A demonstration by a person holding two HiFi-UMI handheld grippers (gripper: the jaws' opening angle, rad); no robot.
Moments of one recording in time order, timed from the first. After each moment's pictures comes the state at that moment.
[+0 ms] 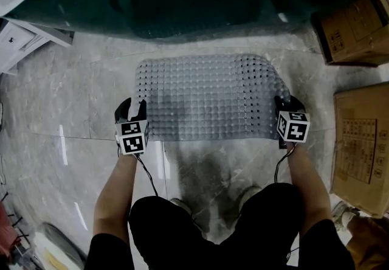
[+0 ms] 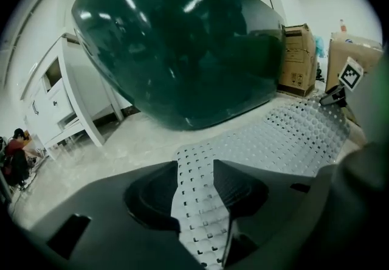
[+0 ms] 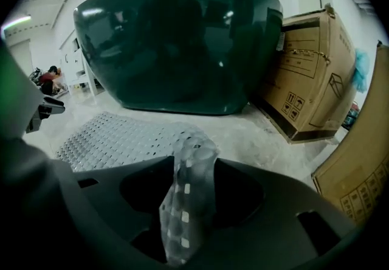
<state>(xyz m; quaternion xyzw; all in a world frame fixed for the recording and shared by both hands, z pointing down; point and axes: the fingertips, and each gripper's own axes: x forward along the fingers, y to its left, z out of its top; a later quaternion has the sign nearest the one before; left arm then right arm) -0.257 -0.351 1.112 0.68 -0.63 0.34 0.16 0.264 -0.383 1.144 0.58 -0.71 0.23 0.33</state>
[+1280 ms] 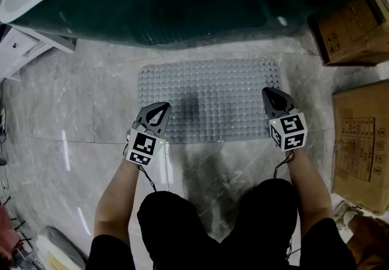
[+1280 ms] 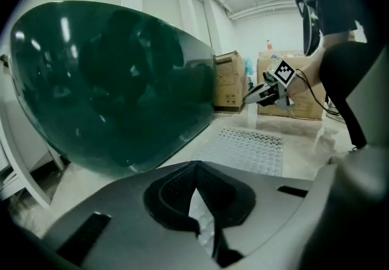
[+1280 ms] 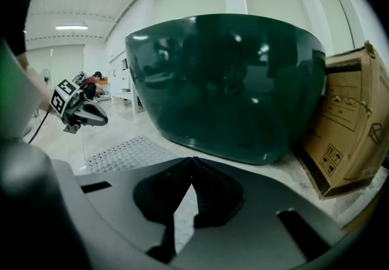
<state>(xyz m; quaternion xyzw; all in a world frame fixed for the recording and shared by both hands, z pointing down) -0.130 -0.346 1.057 0.86 -0.42 0.29 0.03 0.167 -0.395 1.049 0.47 -0.84 0.11 0.24</state>
